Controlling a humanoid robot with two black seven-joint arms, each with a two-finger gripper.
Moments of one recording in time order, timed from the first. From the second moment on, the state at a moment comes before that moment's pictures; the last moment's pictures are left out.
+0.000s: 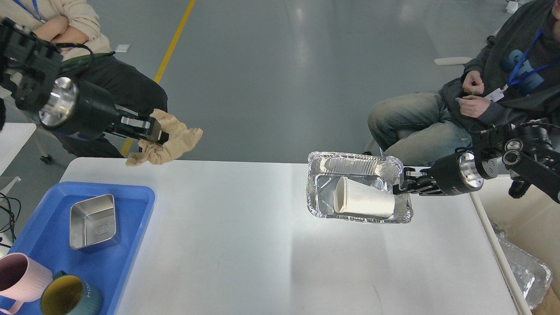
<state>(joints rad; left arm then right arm) -1.38 0.96 -0.39 -1.56 0.75 -0.96 0.49 0.90 -0.66 0.49 1.07 -1.11 0.86 -0.06</state>
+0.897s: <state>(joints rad) -1.55 0.06 -0.32 -0.99 0.80 -0.79 0.52 0.91 -0.69 0.49 1.09 -1.10 0.86 -0.06</state>
